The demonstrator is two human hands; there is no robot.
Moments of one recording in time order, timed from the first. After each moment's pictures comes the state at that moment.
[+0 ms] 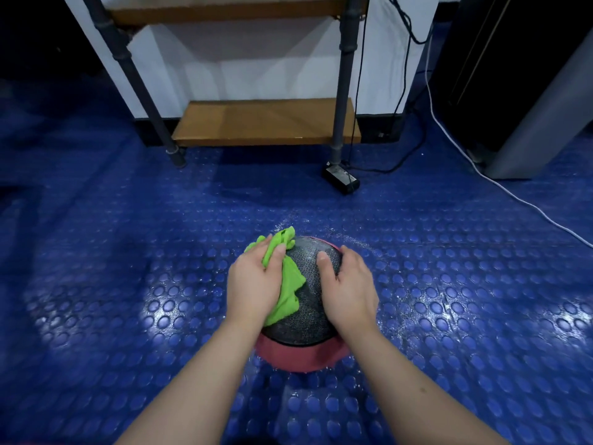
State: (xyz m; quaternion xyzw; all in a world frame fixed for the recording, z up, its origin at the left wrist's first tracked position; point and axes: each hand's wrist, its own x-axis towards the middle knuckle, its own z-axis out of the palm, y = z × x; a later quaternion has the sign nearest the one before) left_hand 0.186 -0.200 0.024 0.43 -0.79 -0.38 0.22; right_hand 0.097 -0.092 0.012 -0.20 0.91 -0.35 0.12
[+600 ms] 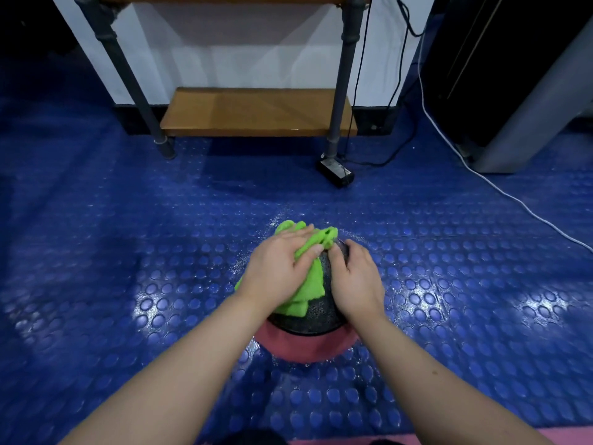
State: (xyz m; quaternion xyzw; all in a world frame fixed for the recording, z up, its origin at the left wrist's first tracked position) left_hand 0.171 -0.218 0.035 0.19 -0.92 -0.33 0.13; right_hand 0.090 -0.097 0.010 -0.16 0.91 -0.35 0.14
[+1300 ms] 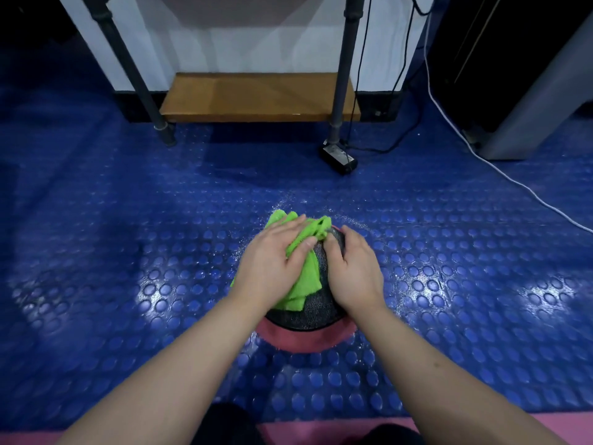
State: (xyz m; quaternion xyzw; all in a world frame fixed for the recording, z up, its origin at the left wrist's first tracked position) left_hand 0.191 -0.208 0.028 0.21 -0.90 -0.33 0.17; right_hand 0.100 -0.093 0.010 -0.21 0.90 -0.35 0.13
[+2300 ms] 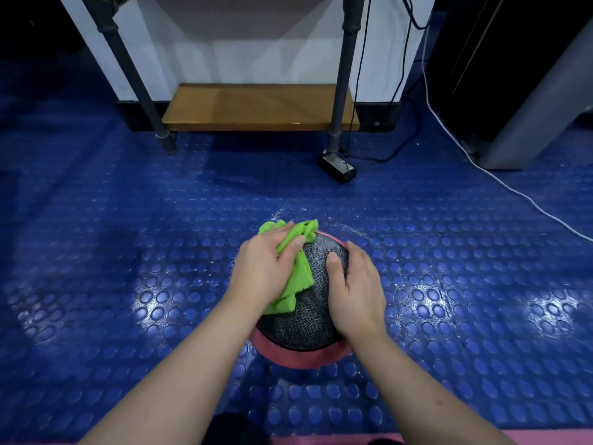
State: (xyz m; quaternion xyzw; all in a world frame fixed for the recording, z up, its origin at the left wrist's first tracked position) left_hand 0.187 -0.211 0.031 0.33 -0.86 -0.37 0.15; right_hand 0.114 -0.078 -0.002 -0.23 0.90 -0.36 0.07
